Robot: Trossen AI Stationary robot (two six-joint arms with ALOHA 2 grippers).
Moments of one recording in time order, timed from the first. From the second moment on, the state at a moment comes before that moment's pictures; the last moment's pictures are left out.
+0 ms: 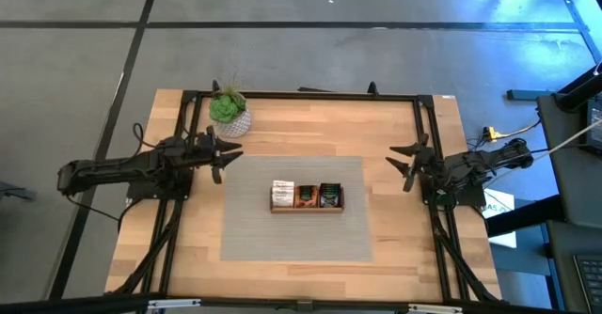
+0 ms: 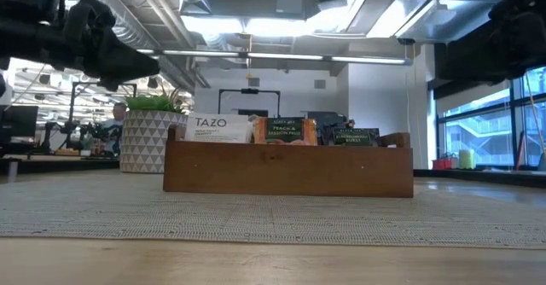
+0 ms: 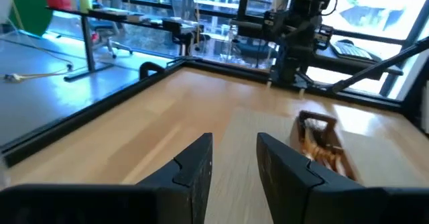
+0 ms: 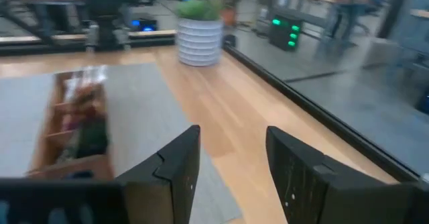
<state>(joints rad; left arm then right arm) 0.21 0.23 0.06 0.09 -0.08 -0.15 0.35 0.00 0.18 -0.41 0.75 0.11</state>
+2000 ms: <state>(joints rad) 0.33 0.13 0.01 0.04 -0.17 0.01 0.34 0.00 0.02 0.16 0.06 -0.12</state>
